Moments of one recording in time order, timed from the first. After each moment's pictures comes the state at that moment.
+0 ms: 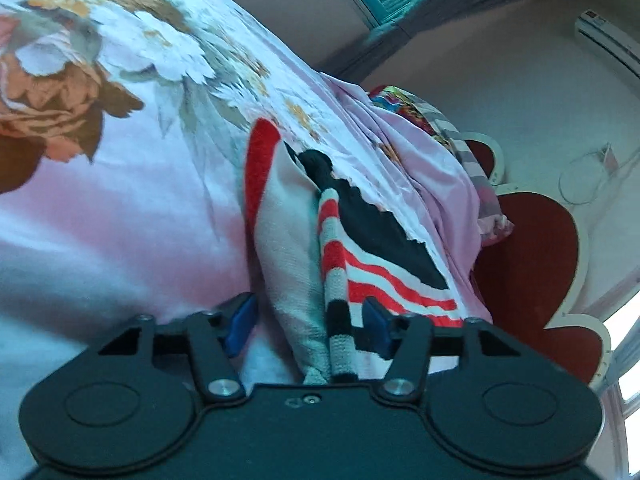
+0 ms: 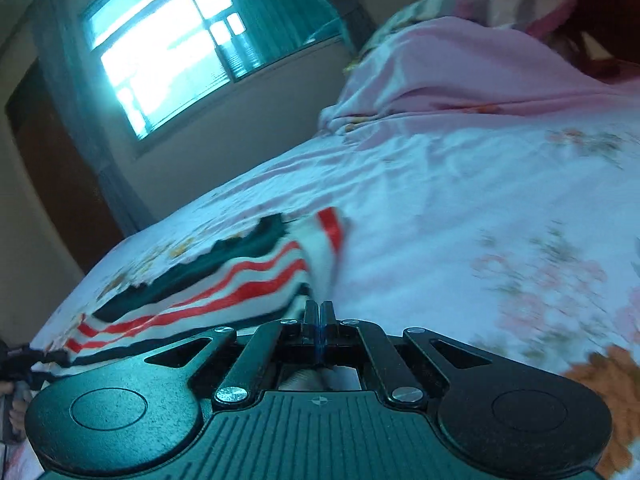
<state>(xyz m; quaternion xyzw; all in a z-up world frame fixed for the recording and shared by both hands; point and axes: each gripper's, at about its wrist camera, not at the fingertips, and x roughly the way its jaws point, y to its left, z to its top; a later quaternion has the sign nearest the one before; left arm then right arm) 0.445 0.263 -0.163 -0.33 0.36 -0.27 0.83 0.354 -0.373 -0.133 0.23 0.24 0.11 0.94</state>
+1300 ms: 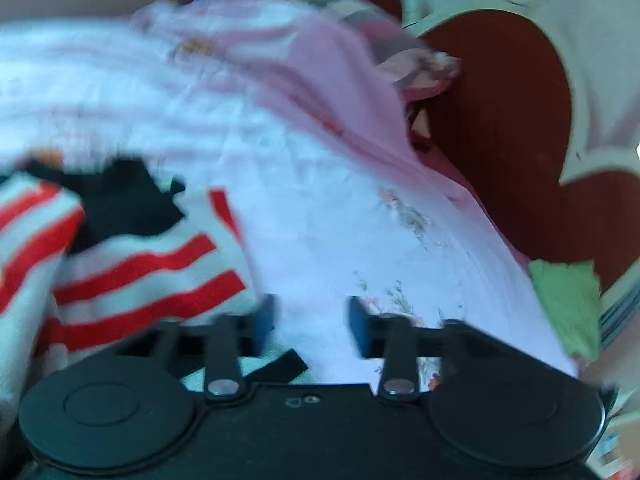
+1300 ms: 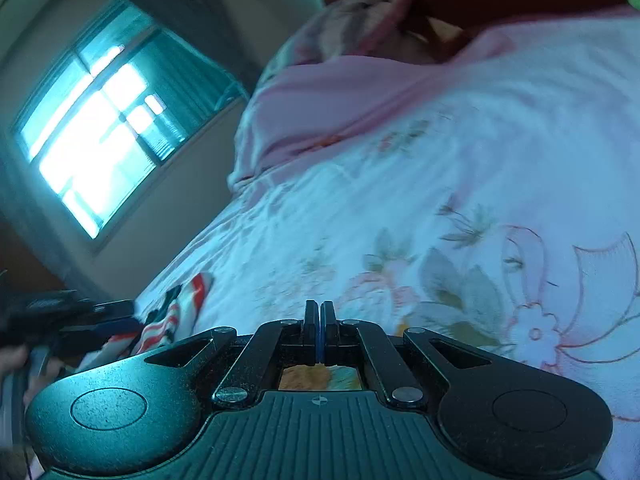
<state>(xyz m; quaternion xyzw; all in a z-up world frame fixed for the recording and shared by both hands) 0.448 -0.169 -0.067 -0.09 0.37 -0.33 0.86 0.265 -0.538 -0.151 0.36 0.20 0.02 0.91</state>
